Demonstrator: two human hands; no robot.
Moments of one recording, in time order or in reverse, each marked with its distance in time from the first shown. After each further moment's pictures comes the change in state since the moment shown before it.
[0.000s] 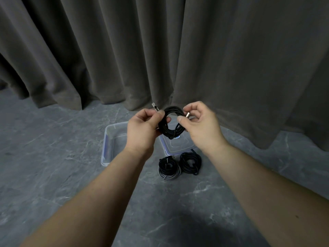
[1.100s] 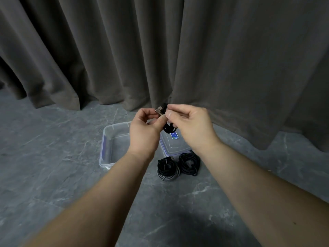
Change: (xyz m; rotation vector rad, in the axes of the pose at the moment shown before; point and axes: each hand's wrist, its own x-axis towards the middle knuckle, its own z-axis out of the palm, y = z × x) left_hand 0.002 -0.011 0.006 0.138 0.064 0.165; right_hand -0.002 -0.026 0.015 0.126 -0.067 0.021
